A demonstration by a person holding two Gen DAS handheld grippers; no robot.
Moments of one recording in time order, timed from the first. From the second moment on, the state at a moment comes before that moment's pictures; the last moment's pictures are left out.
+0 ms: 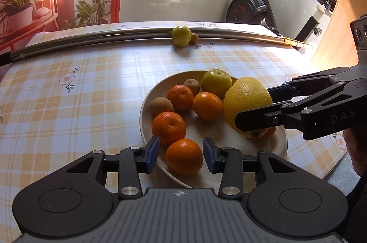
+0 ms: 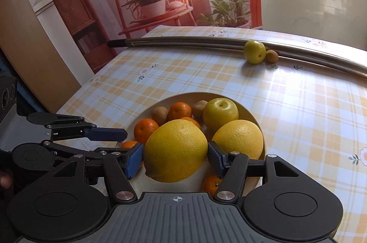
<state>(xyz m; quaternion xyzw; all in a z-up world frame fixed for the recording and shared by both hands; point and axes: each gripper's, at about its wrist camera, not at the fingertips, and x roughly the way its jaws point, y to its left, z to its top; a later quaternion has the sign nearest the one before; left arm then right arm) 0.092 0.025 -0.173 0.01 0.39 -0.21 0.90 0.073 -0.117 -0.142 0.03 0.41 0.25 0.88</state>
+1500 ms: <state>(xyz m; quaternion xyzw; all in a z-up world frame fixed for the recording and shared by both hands) 0.078 0.060 -0.159 -0.07 0.33 -0.10 0.93 0.080 -0.093 -0.148 -0.01 0.37 0.24 0.90</state>
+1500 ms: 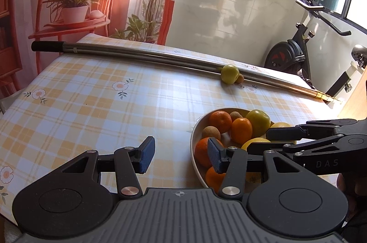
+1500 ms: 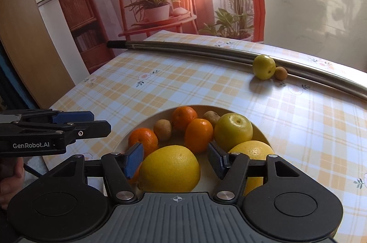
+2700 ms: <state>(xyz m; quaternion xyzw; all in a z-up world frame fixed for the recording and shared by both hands) 0.141 0.013 -0.114 -0.03 0.33 -0.13 0.94 0.116 -0.212 -0.120 0.06 0.27 0.11 0.96</state>
